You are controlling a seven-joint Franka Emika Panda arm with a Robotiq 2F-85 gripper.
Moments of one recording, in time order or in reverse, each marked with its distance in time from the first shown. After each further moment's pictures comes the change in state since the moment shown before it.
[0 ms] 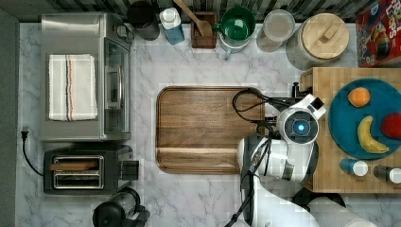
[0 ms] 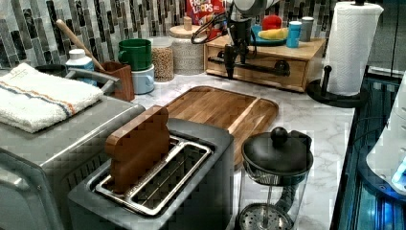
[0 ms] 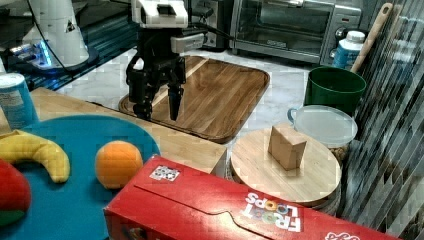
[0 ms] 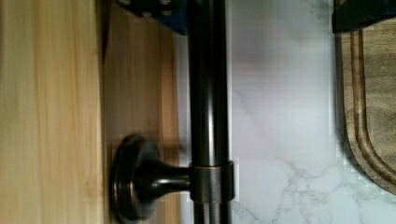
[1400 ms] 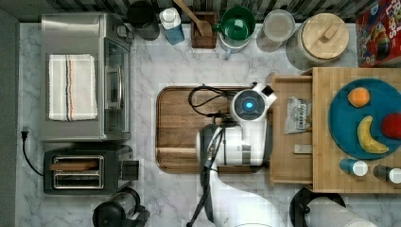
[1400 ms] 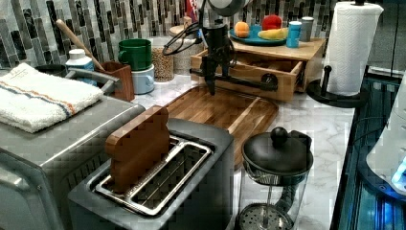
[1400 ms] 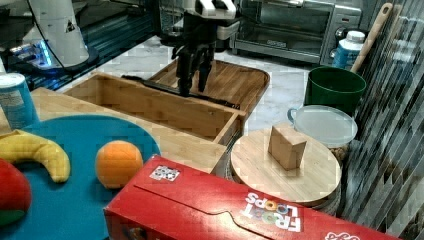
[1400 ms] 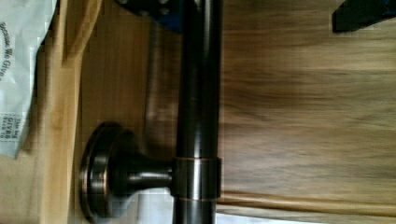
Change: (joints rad) arm 0.110 -0.008 0.157 0.031 0.083 -0.211 0.100
